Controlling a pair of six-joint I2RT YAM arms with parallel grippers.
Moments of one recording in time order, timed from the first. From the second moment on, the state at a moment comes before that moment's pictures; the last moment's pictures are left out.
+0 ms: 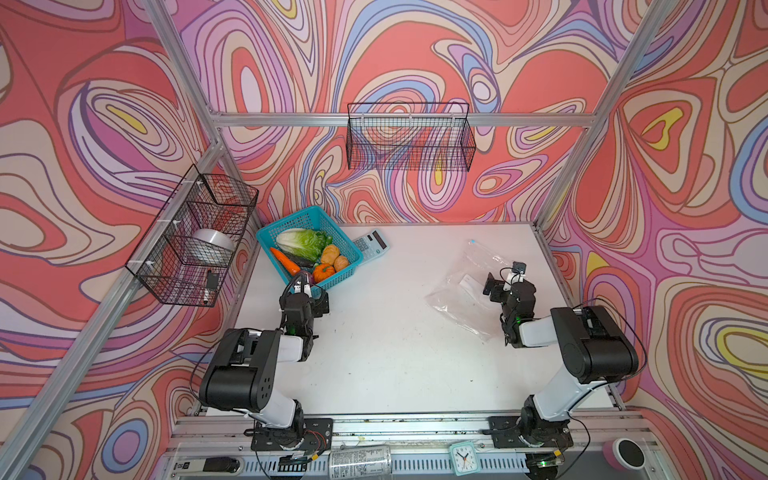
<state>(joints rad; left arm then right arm) -0.05 1.54 0.35 0.81 -0.22 -0.01 0.02 1.71 0.46 0.98 0.21 0.07</state>
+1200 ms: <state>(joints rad) 0.09 1.25 0.81 -0.20 -0.22 -0.37 0.02 1.41 0.85 0.14 0.12 0.33</state>
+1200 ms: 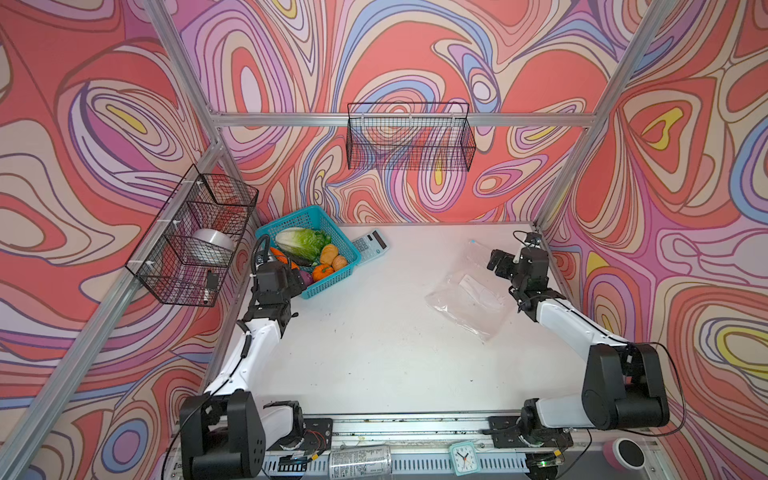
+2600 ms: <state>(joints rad) 0.10 1.16 0.72 -0.52 -0.10 -0.72 0.09 1.44 0.97 -0.11 0.04 0.40</state>
